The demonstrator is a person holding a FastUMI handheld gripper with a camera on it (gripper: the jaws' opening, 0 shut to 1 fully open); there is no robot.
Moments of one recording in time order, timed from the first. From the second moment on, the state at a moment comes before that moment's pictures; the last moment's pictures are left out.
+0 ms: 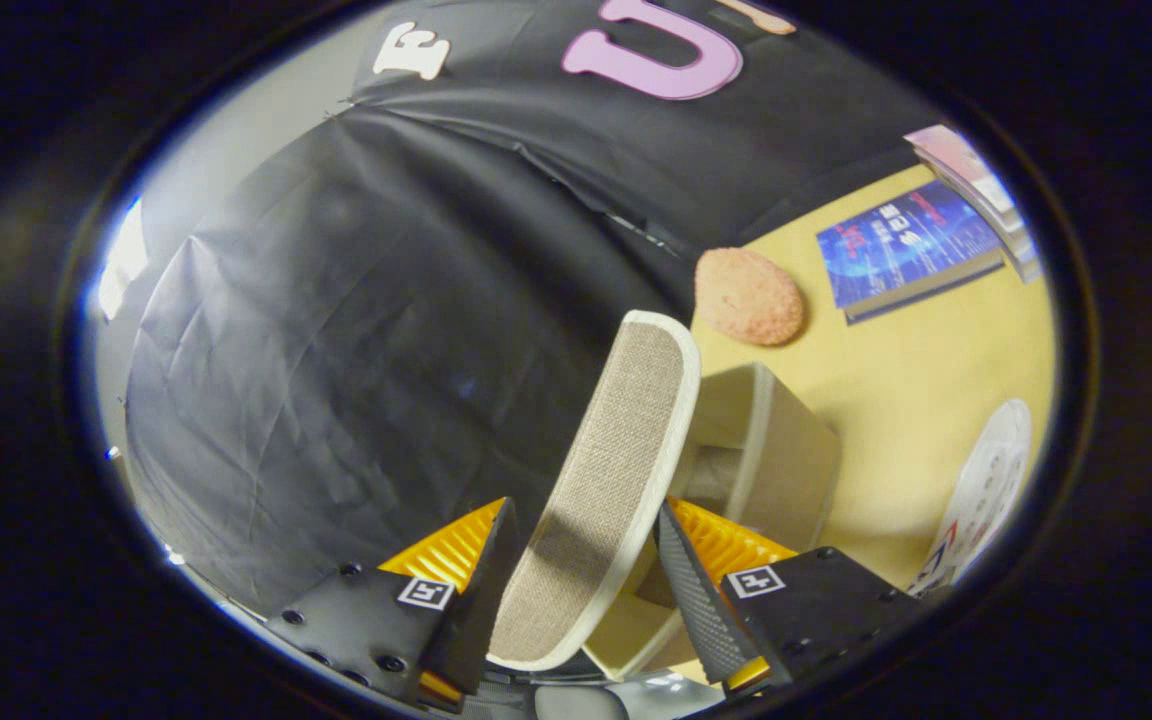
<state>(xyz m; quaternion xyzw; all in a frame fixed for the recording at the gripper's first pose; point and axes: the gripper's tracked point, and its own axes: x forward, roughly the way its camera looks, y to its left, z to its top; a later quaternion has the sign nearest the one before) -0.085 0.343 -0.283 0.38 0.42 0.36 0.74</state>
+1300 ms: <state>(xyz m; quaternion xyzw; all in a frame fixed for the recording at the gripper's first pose) -0.071 0.559 -0.228 0.32 0.45 0.45 0.71</state>
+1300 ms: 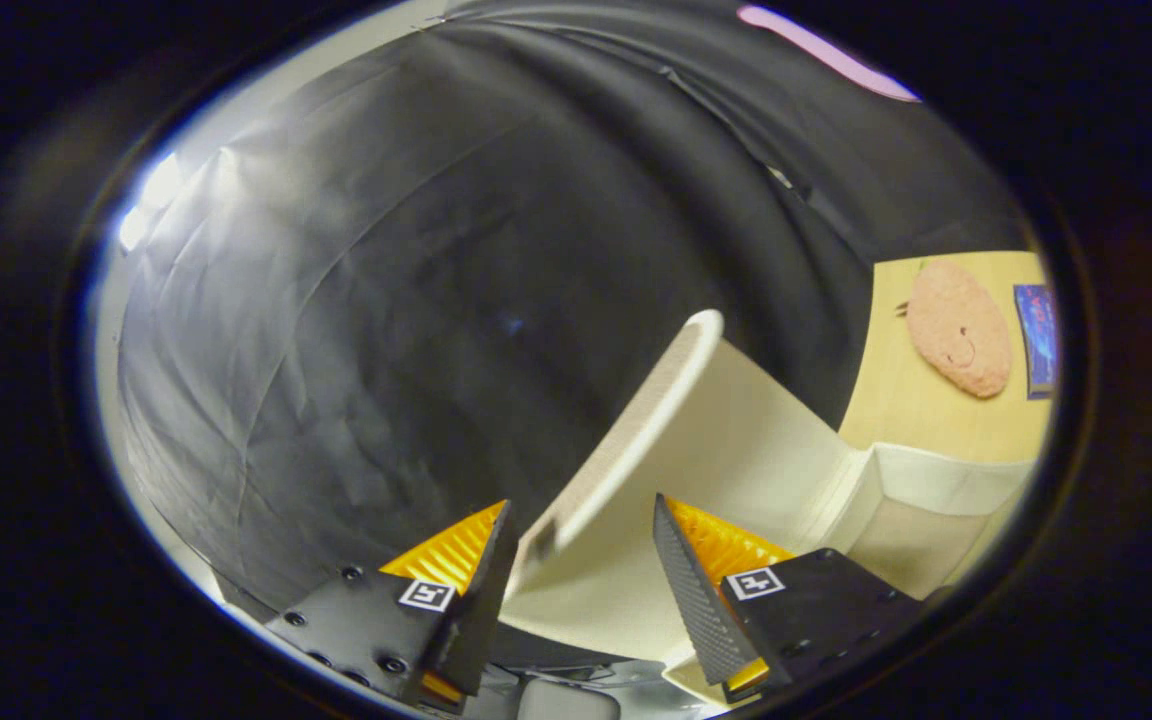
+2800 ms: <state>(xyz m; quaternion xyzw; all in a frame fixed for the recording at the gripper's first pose) -0.009 0.239 -0.309 0.23 0.38 0.26 0.86</state>
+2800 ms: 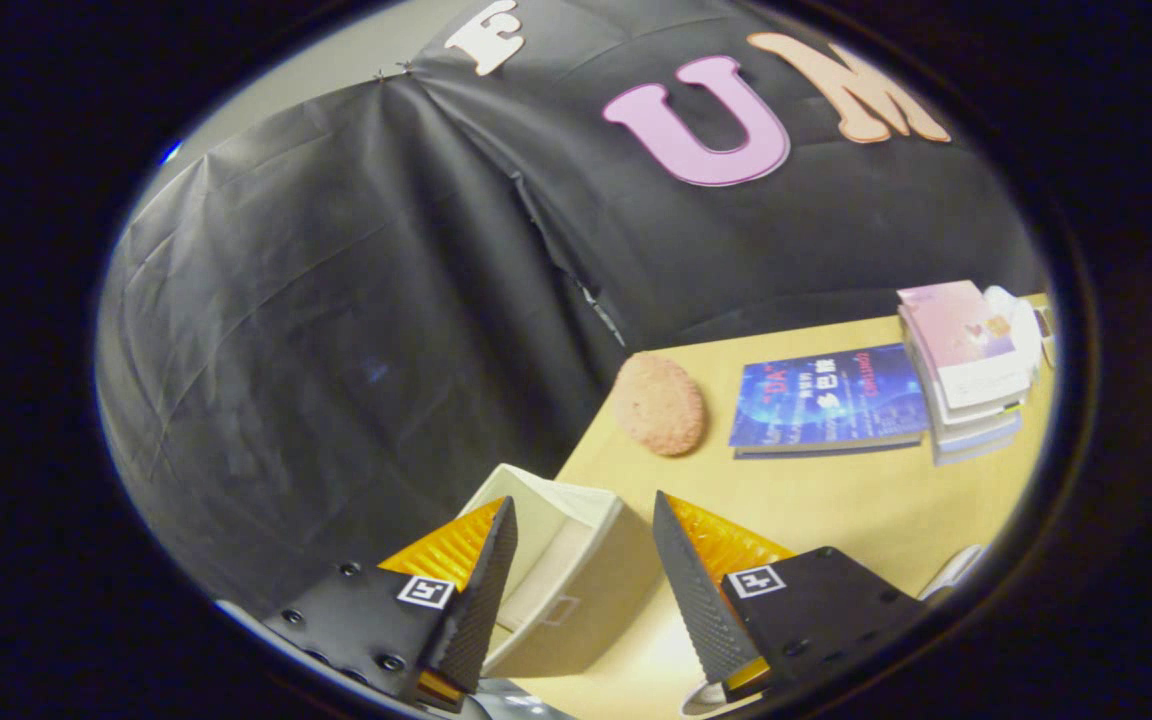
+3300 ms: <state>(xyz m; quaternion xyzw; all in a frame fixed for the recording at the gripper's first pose) -0.085 0.141 -0.413 0.18 0.50 0.15 0.83</state>
